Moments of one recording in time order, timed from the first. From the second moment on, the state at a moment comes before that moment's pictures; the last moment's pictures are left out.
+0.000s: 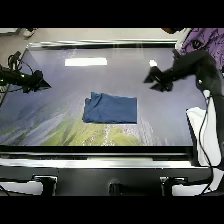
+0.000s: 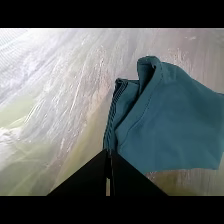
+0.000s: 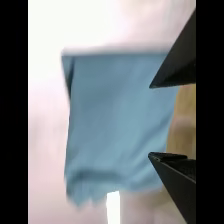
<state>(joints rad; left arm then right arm) 0.20 -1.60 1.70 1.01 -1.41 -1.59 -0.03 -1.62 1.70 2.14 -1.35 -1.33</state>
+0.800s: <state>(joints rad) 0.20 -1.60 1.70 1.01 -1.41 -1.57 0.00 -1.79 1.28 2.45 -1.13 -1.71</state>
